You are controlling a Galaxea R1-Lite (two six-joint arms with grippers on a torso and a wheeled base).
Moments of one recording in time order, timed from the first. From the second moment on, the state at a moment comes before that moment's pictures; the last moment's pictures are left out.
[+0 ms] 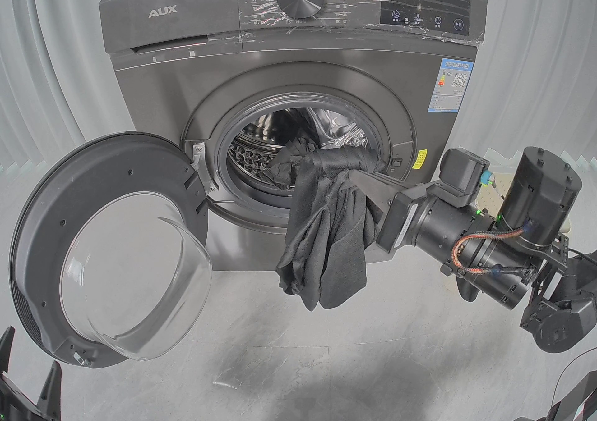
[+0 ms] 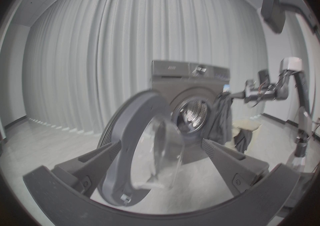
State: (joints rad) left arm 0.00 0.02 -0.11 -0.05 -0.10 0.02; right arm 0.80 1.68 -0.71 -1.08 -0.10 0.23
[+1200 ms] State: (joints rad) left arm -0.28 1.11 -0.28 -0.53 -0.66 0.01; right arm 0.81 1.76 -0.81 -1.08 -0.09 0.24
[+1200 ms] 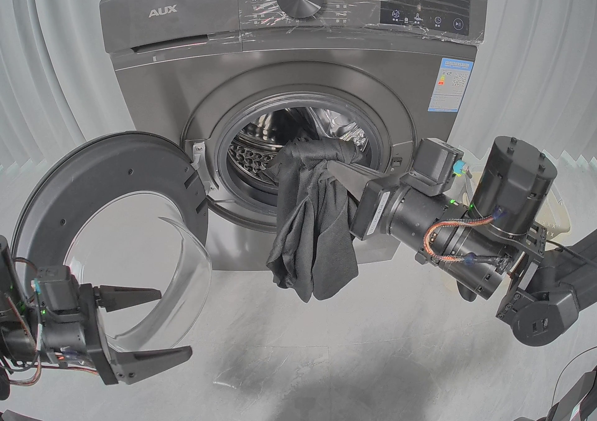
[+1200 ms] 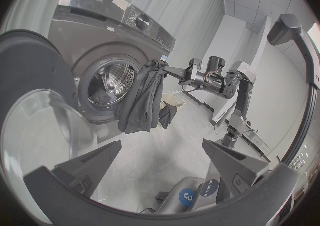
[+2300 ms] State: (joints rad) left arm -0.46 1.83 -0.52 -1.03 -0.52 -0.01; right arm 0.81 1.76 -0.80 -1.08 -0.10 0.24
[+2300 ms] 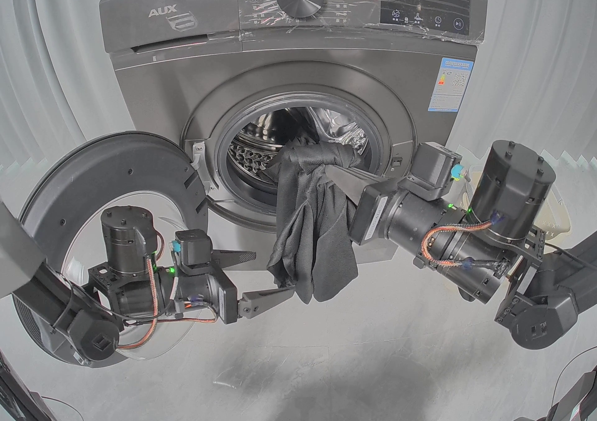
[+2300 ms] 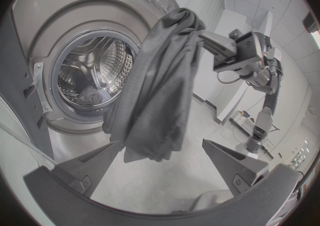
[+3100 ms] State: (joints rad) left arm -0.45 1.94 -0.59 -1.13 -0.40 -0.04; right arm 0.78 1.73 -0.75 -1.08 -0.09 0.22
